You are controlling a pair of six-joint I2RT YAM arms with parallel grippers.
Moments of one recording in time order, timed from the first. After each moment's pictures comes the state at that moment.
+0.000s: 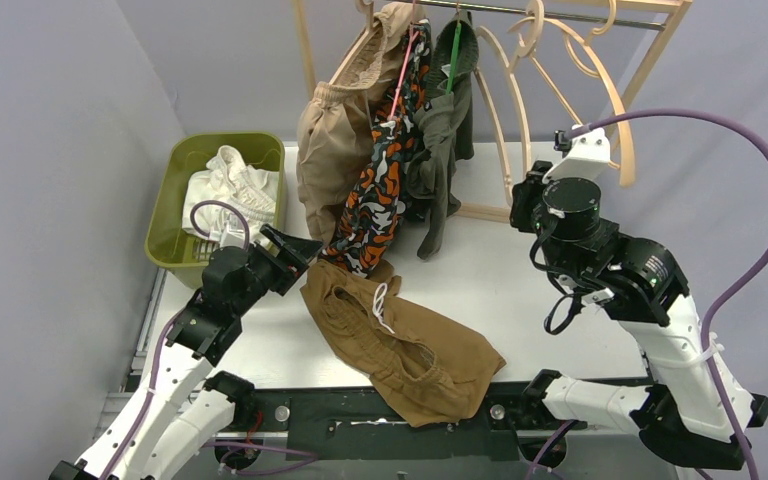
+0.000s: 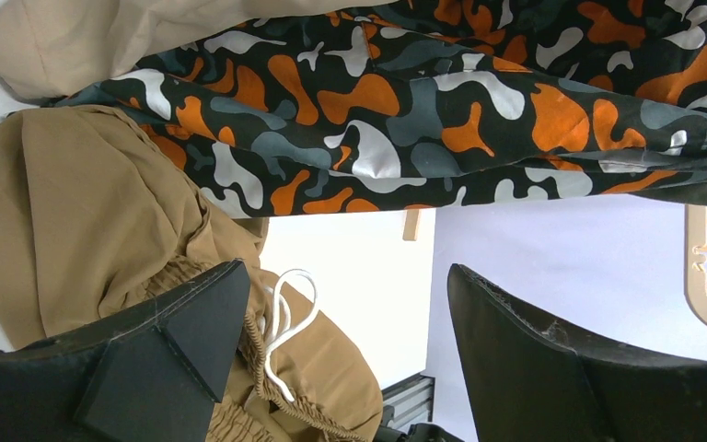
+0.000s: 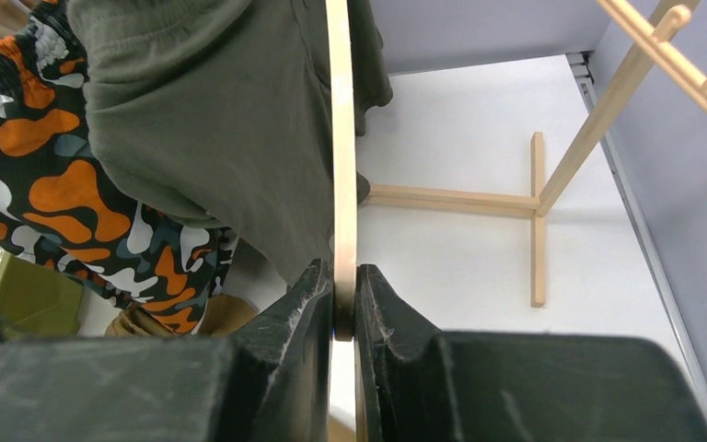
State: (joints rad) left arm -0.41 0.70 0.62 -0.26 0.05 -1.17; right arm 0.79 1.06 1.66 -0.97 0.73 0.40
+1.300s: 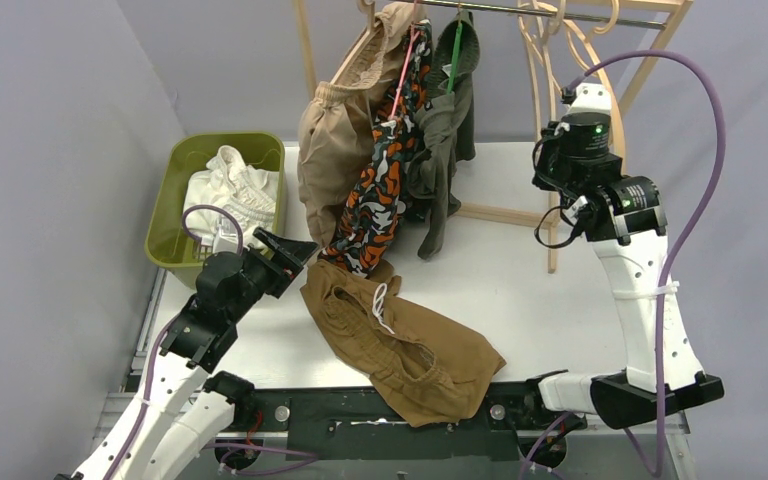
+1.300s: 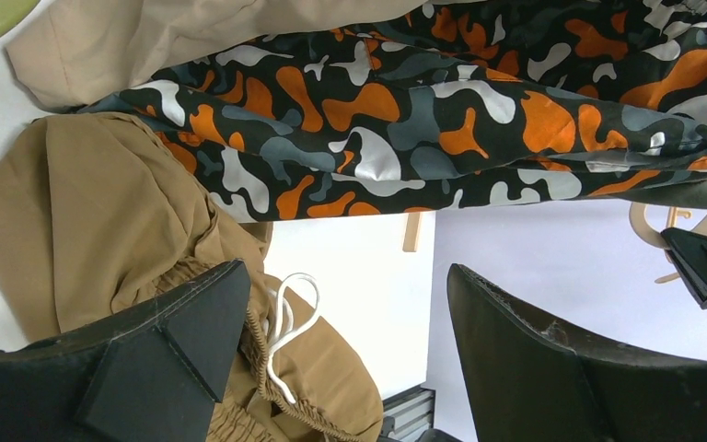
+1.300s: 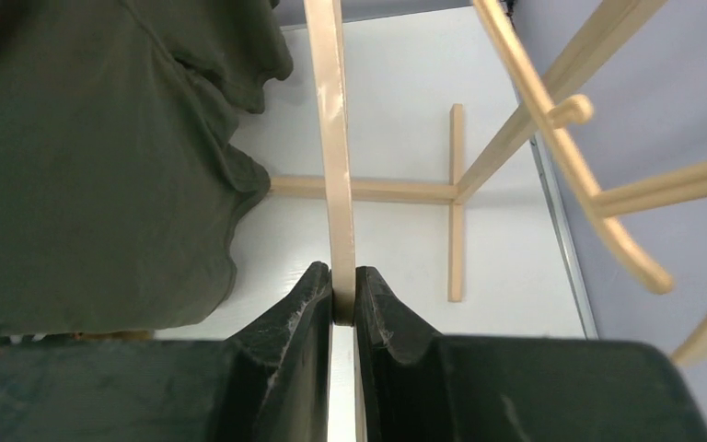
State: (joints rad) left arm -0.41 0.64 0.62 -0.30 0.01 -1.17; right arm 0.29 1.30 1.80 -1.01 0.37 0.20
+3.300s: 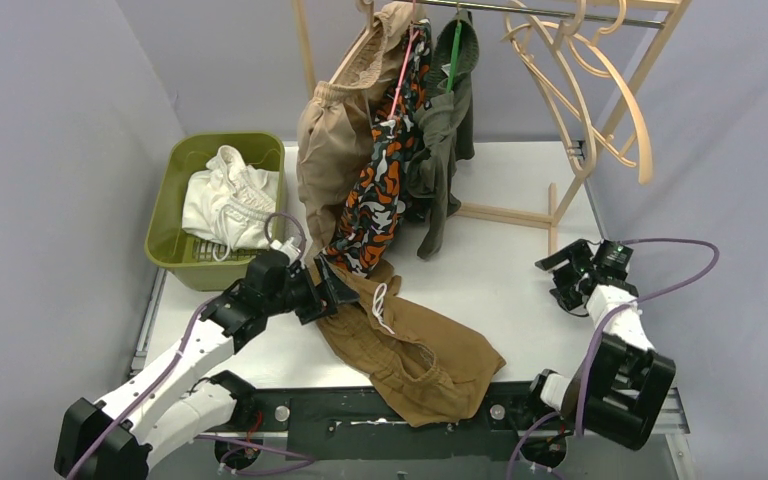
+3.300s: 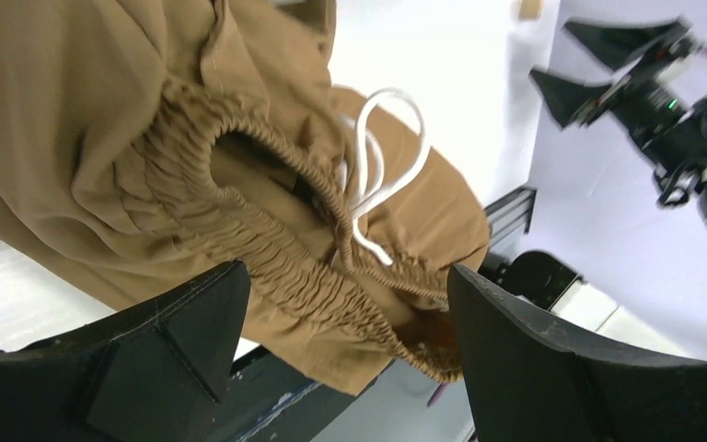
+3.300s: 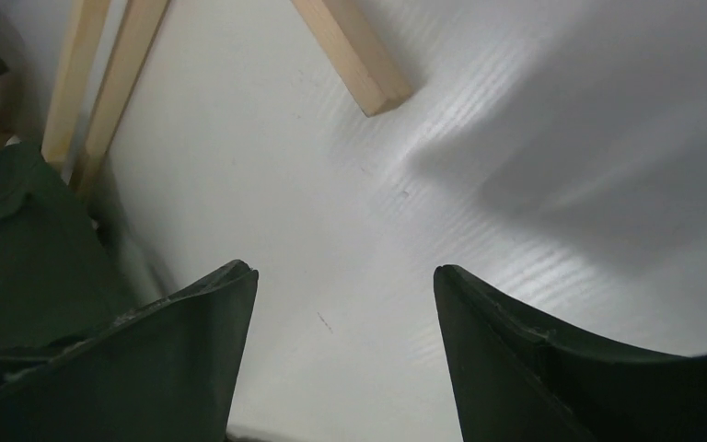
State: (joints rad) left arm -0.53 0.89 0.56 -0.30 0.32 -1.00; right arm -0.43 1.16 0.58 -0.33 -0.25 0.69
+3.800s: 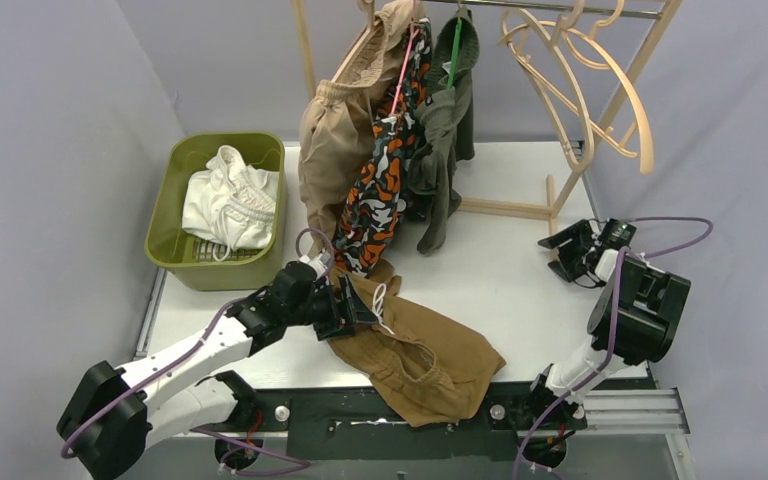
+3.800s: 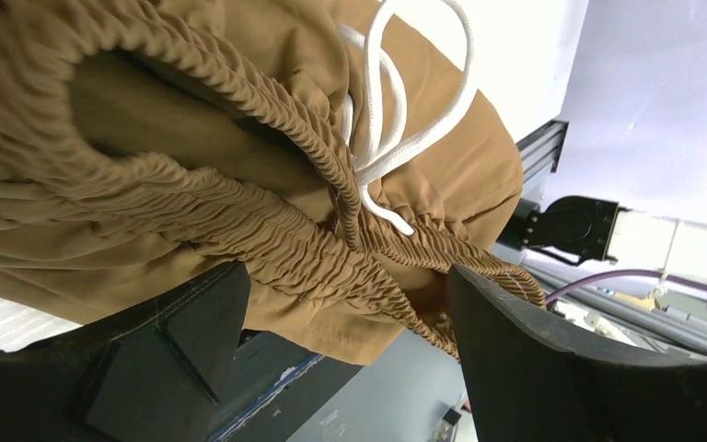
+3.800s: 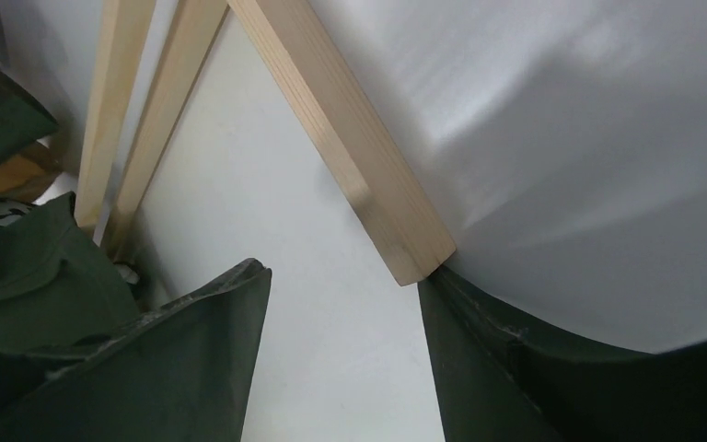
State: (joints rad) left arm -0.70 1.01 0.49 -0.18 0.33 -1.05; right arm -0.49 1.65 0.78 -0.07 -0.43 0.66
